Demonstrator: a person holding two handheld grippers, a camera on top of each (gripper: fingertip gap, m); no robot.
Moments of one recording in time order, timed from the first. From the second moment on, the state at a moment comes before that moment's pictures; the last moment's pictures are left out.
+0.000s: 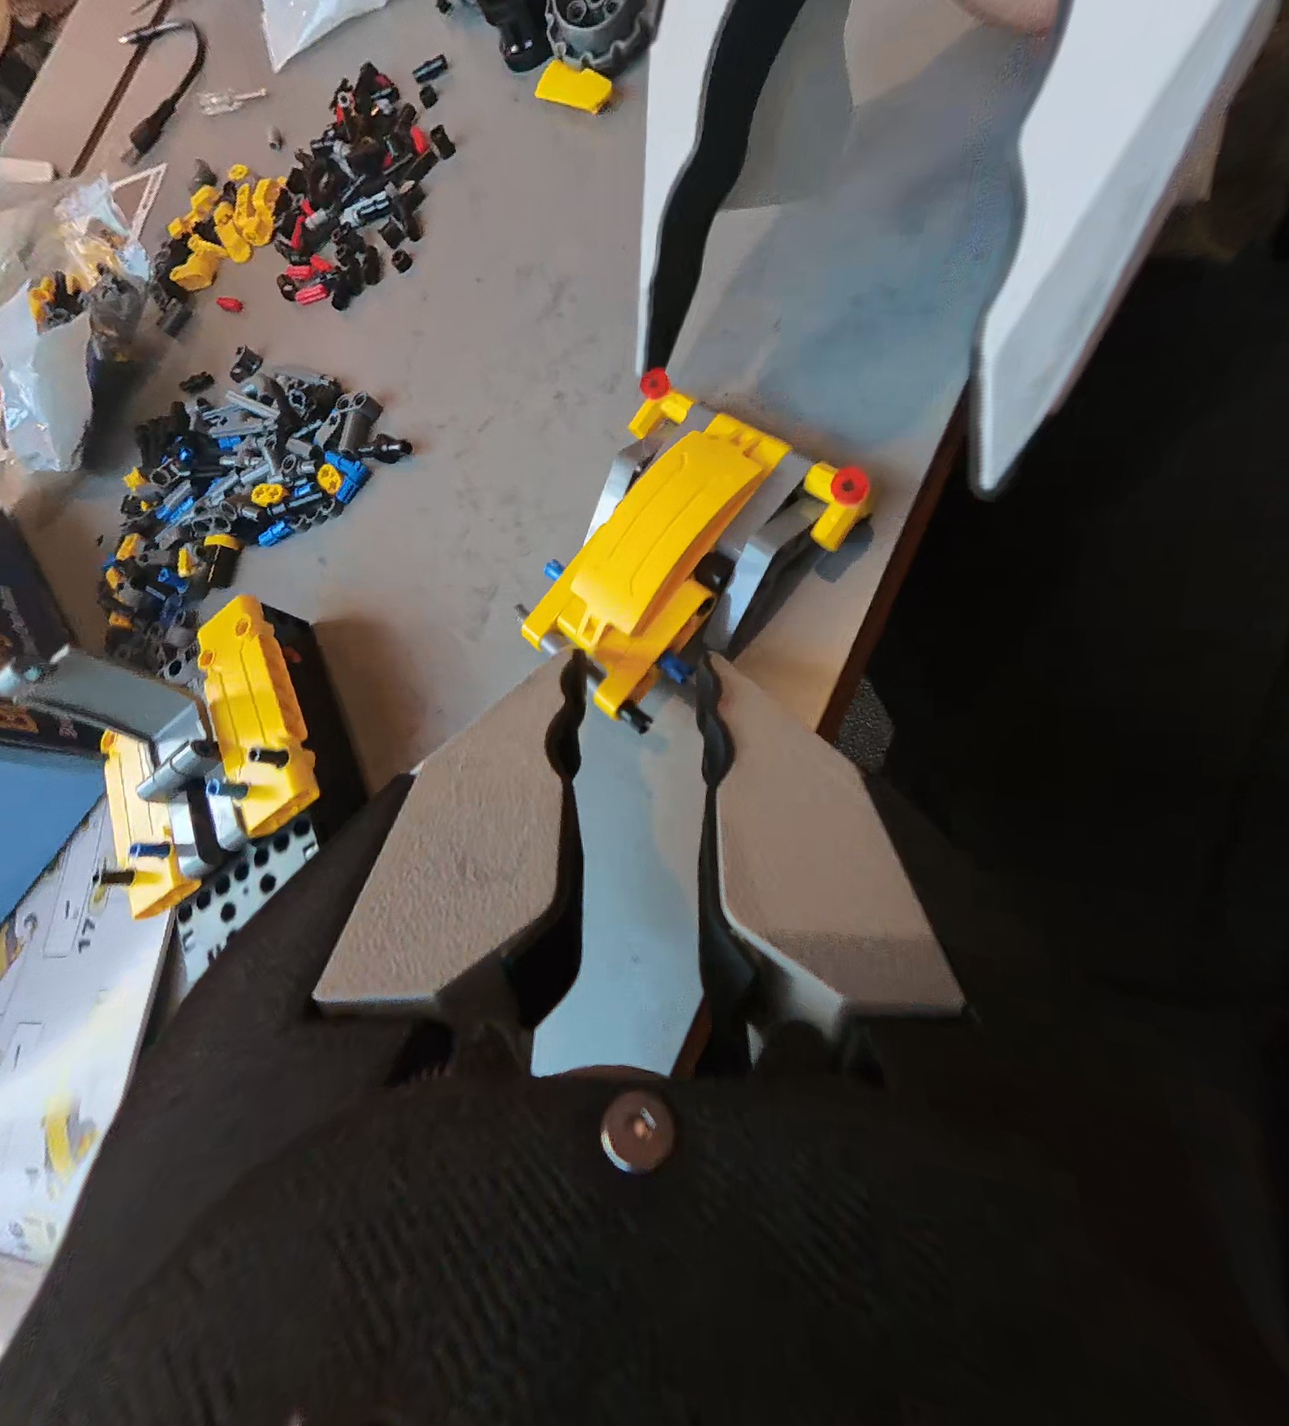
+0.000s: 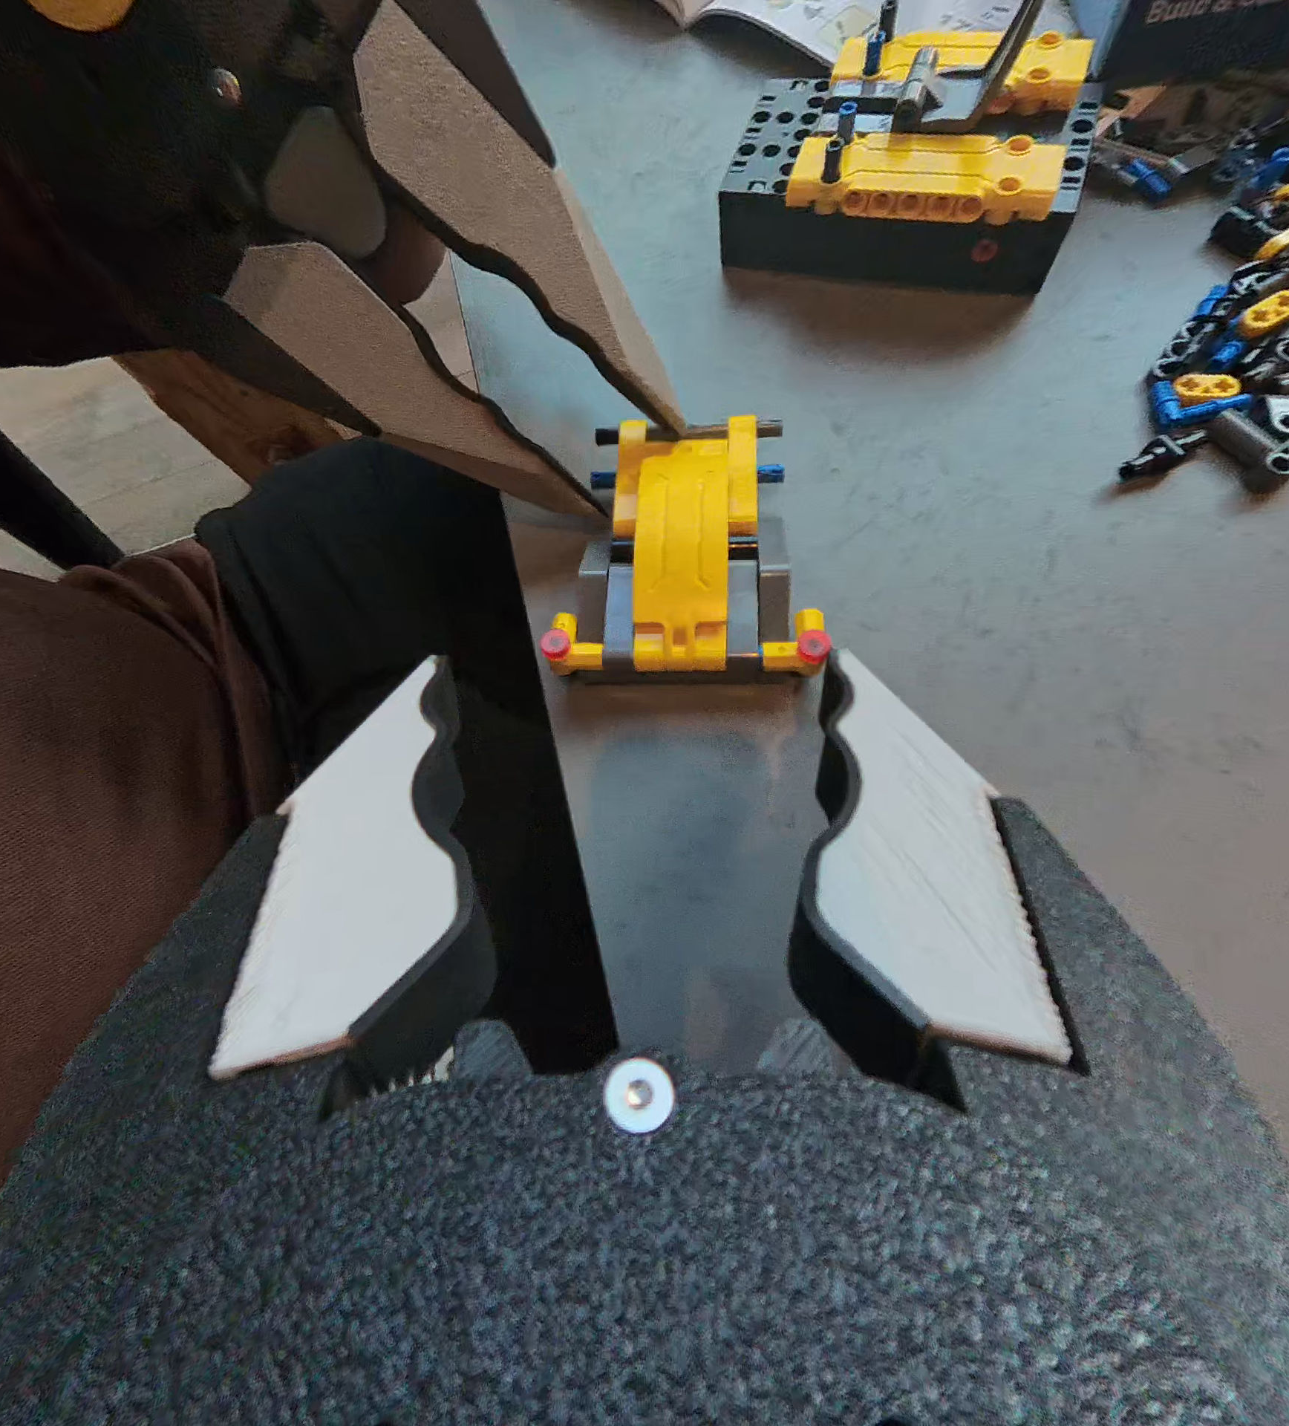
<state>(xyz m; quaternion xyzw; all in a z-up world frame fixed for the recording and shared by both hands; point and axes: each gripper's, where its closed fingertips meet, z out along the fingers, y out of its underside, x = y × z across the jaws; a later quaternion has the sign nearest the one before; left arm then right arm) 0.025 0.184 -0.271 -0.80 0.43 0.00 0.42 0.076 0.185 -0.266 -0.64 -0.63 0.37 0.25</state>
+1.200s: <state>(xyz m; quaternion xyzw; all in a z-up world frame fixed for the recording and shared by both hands) -0.043 0.150 -0.260 -0.83 0.17 -0.01 0.53 0.123 0.230 -0.256 -0.72 -0.52 0.17 0.43</state>
